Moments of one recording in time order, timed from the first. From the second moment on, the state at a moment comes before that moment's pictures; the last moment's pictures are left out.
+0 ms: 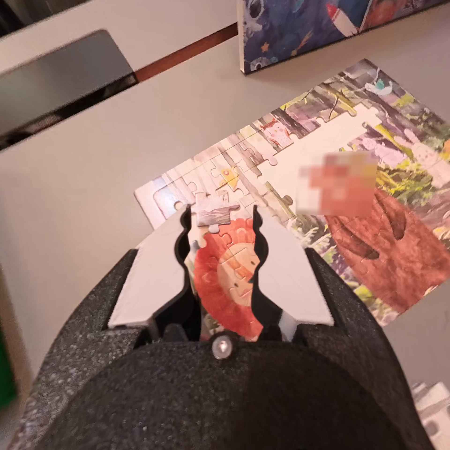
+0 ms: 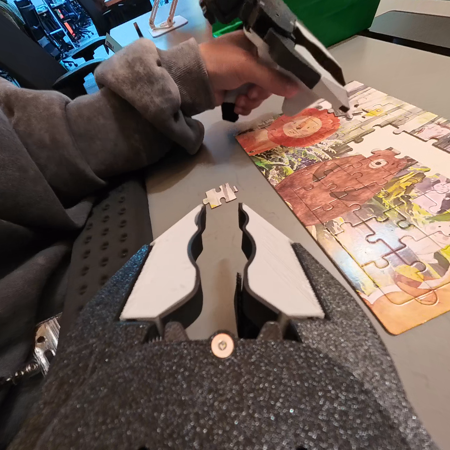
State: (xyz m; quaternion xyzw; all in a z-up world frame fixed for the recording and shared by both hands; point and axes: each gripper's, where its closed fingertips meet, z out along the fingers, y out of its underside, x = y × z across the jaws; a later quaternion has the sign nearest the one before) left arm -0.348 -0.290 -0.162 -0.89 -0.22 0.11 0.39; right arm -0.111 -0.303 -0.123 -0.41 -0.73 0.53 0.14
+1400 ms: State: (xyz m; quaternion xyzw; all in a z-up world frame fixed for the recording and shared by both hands) left arm -0.347 -0.291 -0.181 -0.90 -0.25 0.07 0.34; right arm -0.109 -0.311 -0.133 -0.41 -0.74 0.52 0.12
